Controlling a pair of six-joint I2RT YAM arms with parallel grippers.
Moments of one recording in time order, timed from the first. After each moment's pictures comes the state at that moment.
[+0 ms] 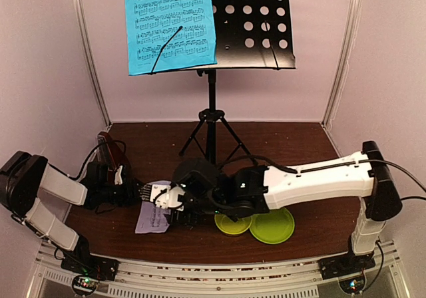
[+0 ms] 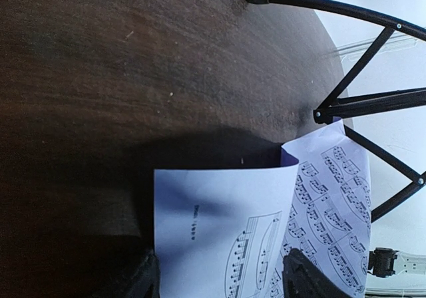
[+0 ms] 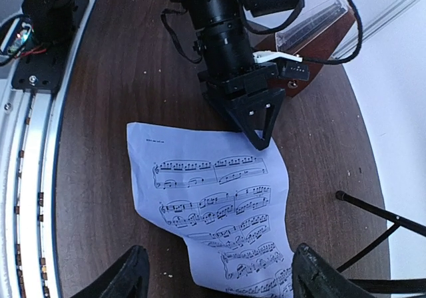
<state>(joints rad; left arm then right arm) -0.17 1.48 0.31 0.48 0.63 -0.64 1.34 1.87 1.51 -0.27 0.22 -0.40</state>
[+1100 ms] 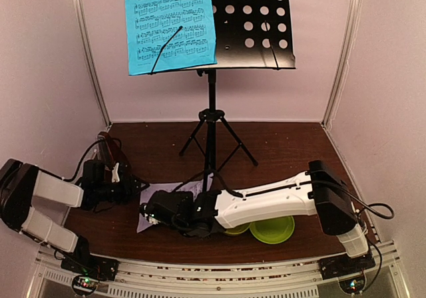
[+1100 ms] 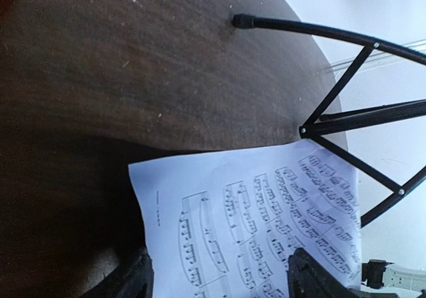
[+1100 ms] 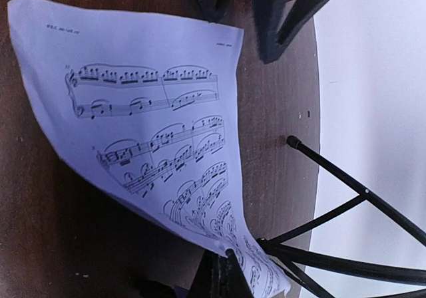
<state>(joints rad) -0.17 1.38 0.30 0.44 0.60 -0.69 1.38 2.23 1.77 -0.42 0.73 -0.58</state>
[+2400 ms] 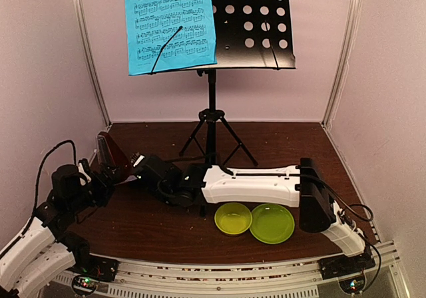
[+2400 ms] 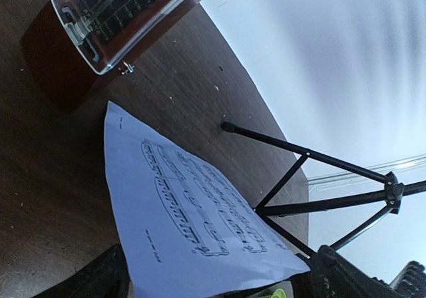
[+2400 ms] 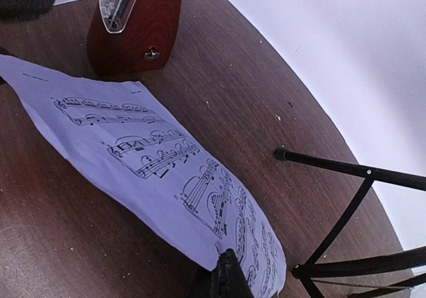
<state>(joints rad) -0.31 0.45 0.27 -0.19 0.06 -1.11 1.29 2.40 2.19 -0.49 0.69 -0.07</state>
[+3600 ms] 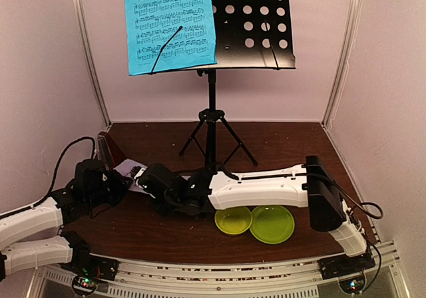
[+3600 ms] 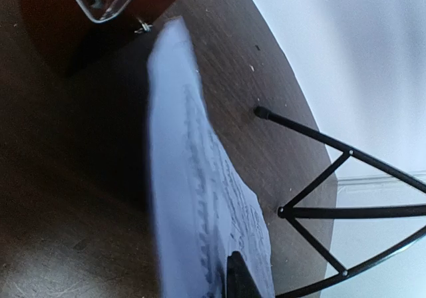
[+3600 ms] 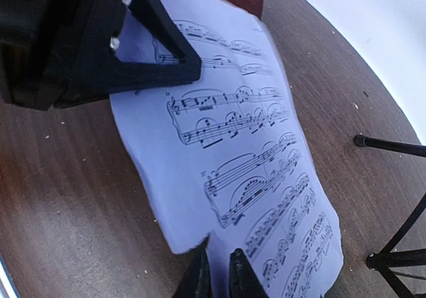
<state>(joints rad) -0.51 0.80 0.34 -0.05 -0.13 -1.25 1.31 2.32 2.01 -0.42 0.45 0.04</state>
